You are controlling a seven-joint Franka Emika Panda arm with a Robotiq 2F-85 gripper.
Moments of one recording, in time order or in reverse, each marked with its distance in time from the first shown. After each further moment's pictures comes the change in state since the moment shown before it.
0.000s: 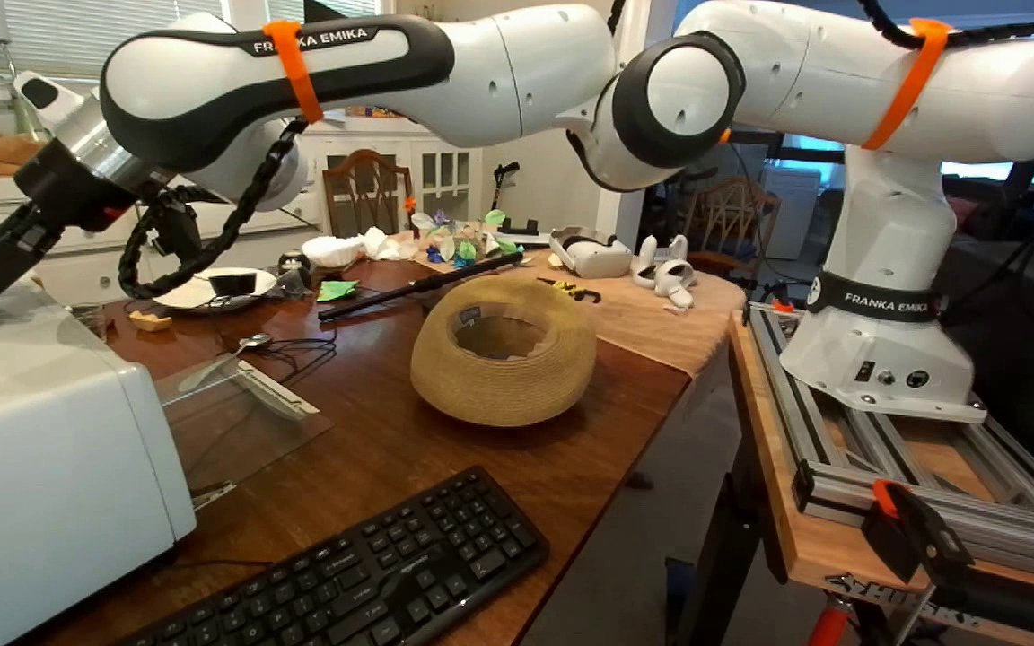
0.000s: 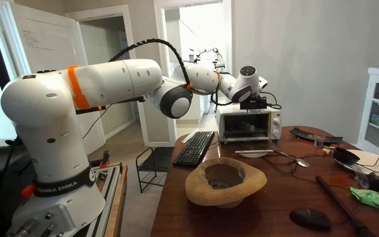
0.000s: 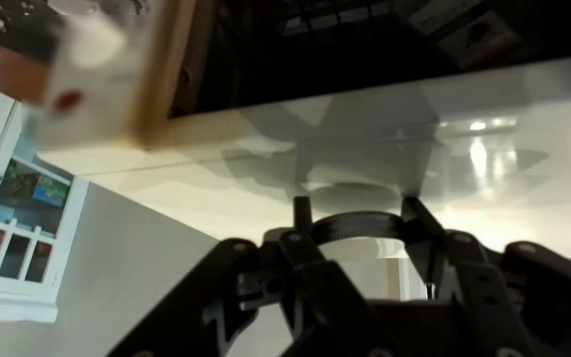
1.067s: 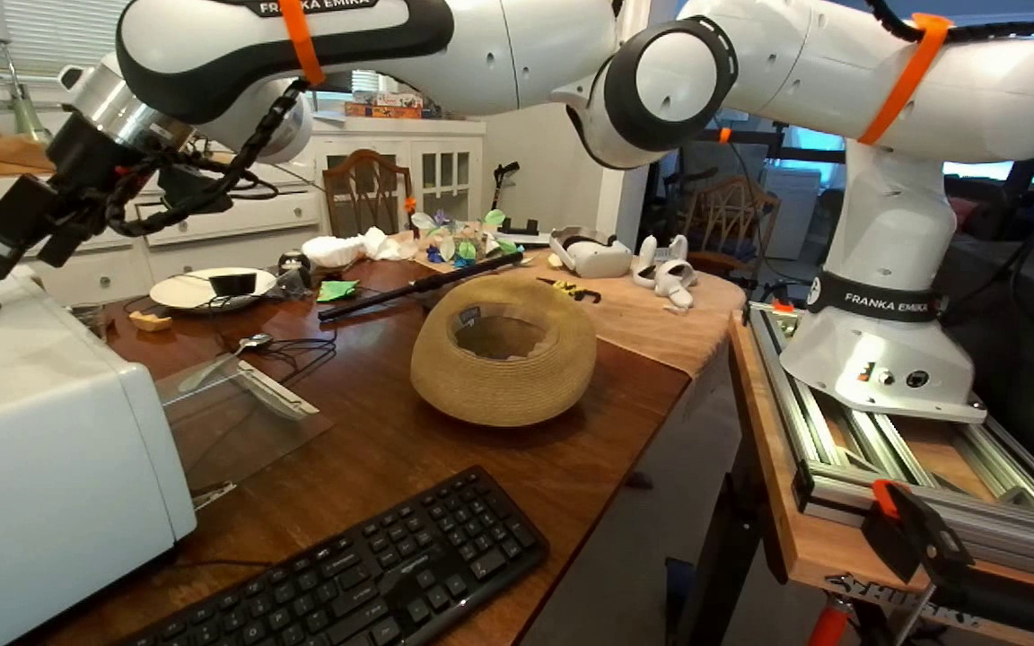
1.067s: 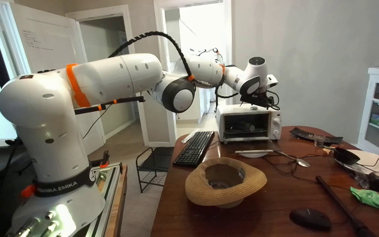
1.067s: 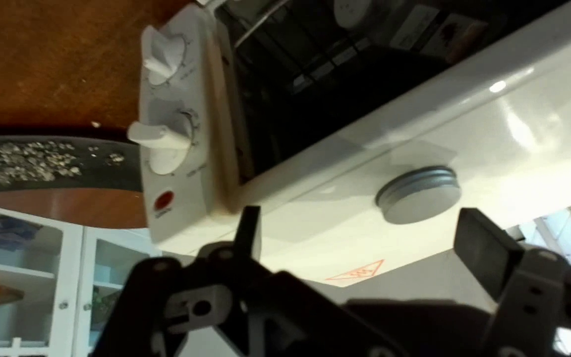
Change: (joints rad) arm -0.041 -0.061 -0.078 0.001 -0.003 -0.189 0.402
